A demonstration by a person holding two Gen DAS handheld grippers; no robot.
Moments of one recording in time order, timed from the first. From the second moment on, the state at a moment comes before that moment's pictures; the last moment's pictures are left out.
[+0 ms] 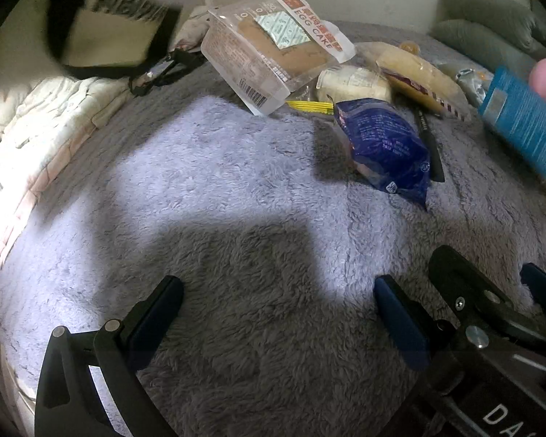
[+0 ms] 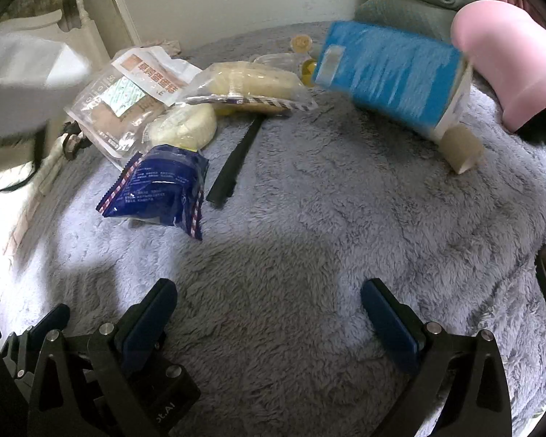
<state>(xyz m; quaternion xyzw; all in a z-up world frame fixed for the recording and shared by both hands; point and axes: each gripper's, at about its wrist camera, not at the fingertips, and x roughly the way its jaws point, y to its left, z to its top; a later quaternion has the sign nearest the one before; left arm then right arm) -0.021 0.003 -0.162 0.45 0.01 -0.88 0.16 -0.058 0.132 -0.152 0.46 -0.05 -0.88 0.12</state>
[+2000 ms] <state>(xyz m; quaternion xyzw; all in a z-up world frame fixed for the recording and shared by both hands) -0.032 0.042 -0.123 0.48 -0.04 -0.87 0.10 -0.060 0.146 -0.133 0.46 -0.07 -0.87 0.15</state>
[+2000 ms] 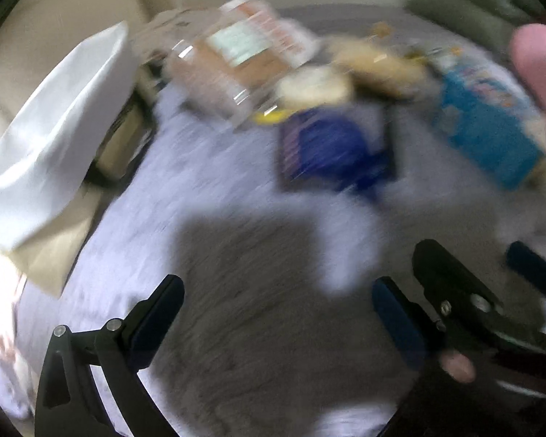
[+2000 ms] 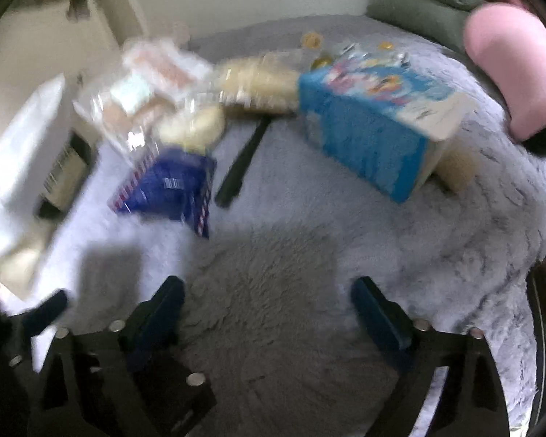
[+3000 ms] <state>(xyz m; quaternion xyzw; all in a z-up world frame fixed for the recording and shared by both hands) -0.106 -0.029 -0.121 0.45 0.06 -0.89 0.09 -0.099 0.136 -0.101 0.41 -0.06 -0.89 0.20</state>
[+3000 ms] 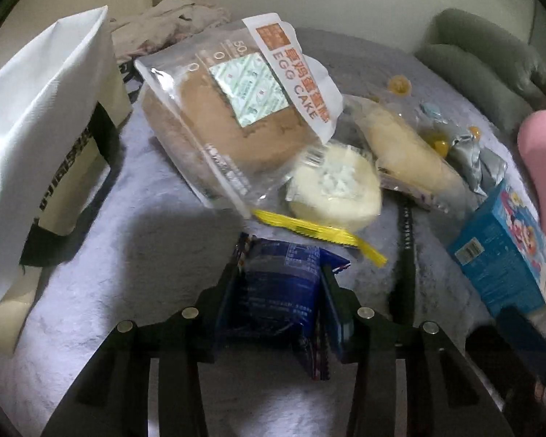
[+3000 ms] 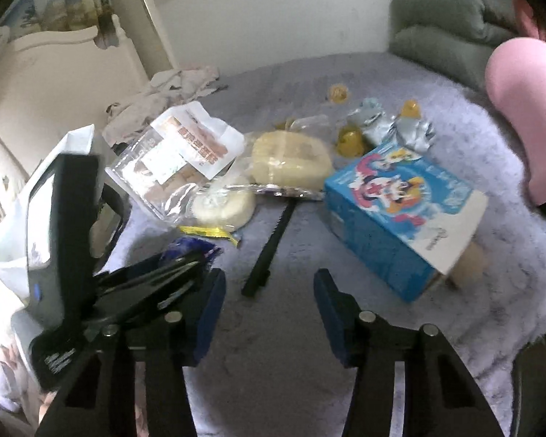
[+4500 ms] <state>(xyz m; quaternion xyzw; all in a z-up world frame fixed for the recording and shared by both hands) -0.044 0.006 -0.003 0.30 -0.02 -0.95 0.11 -0.090 0.129 -0.036 0.33 -0.15 -0.91 0.21</state>
